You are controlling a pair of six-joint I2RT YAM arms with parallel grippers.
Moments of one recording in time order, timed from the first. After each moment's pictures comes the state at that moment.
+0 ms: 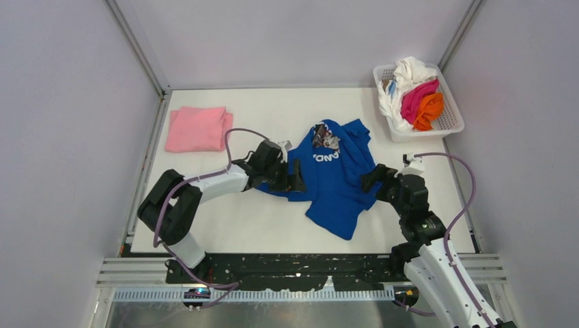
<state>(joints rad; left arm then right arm) -0.67 1.65 0.91 -0.11 0.32 -0.63 0.23 0.53 0.38 -0.27 0.07 0.51</state>
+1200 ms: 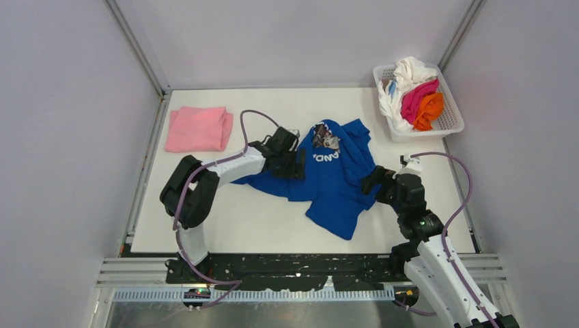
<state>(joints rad) -0.69 1.85 1.24 -0.36 0.09 -0.52 0.23 0.56 0.37 -0.29 0.09 0.50</state>
